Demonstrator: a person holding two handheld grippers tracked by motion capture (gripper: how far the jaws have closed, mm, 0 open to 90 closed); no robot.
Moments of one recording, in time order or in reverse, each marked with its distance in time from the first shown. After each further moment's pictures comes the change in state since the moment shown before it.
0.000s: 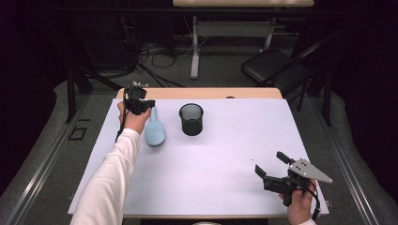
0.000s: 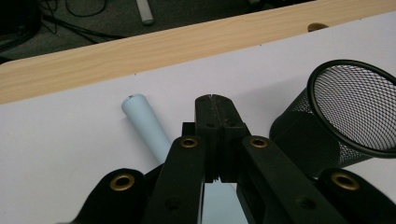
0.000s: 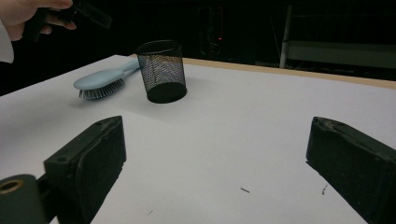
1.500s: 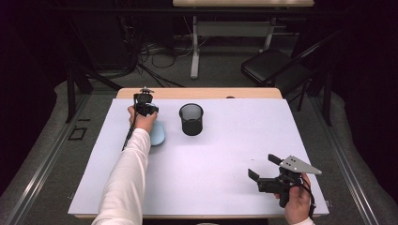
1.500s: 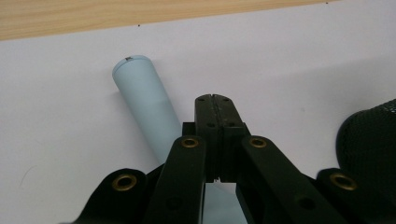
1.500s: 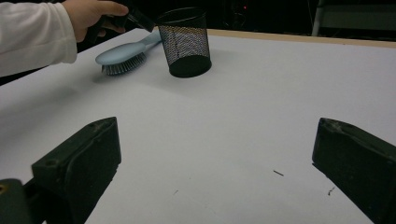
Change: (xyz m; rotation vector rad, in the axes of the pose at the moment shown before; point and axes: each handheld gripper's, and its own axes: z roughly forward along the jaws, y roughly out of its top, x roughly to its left) left arm 0.021 -0.016 0.081 0.131 0.040 -0.106; right arm 0.003 -0.004 0.016 0.116 0.100 0.030
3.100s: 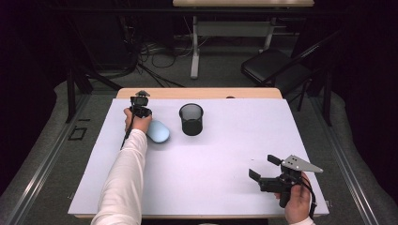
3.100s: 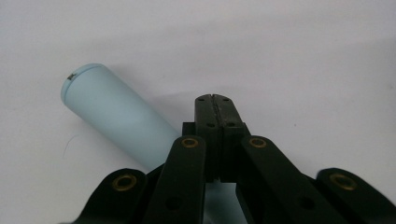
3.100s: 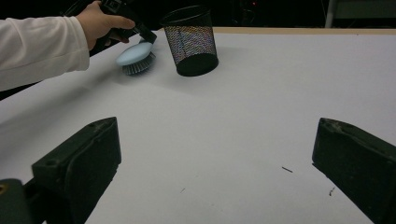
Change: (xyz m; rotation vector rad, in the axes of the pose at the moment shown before) left arm 0.023 -0.007 0.012 0.114 0.097 -0.018; right arm -0.006 -0.003 0.001 0.006 0.046 0.044
